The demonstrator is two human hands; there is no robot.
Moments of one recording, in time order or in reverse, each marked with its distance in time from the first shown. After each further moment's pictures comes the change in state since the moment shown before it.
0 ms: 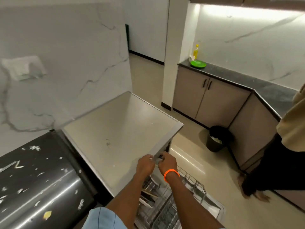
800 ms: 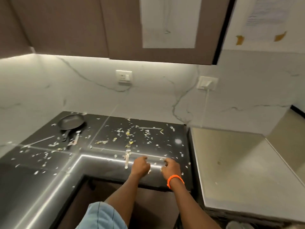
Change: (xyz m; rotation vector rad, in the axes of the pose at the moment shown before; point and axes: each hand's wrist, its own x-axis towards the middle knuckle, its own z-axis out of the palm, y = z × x) left_hand -0.286 -0.271 -0.249 -0.254 0.766 -0.539; right_hand -0.249 -0.190 0.241 -0.224 -0.634 -0.672
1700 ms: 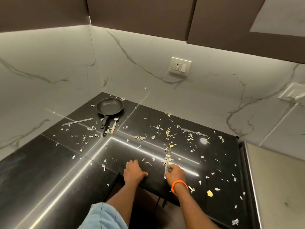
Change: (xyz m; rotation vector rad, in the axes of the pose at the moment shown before) left_hand 0.091 -0.196 -0.109 0.181 0.142 -0.300; right_hand 0.075 -0.087 0.198 -0.255 -0.213 -0.006
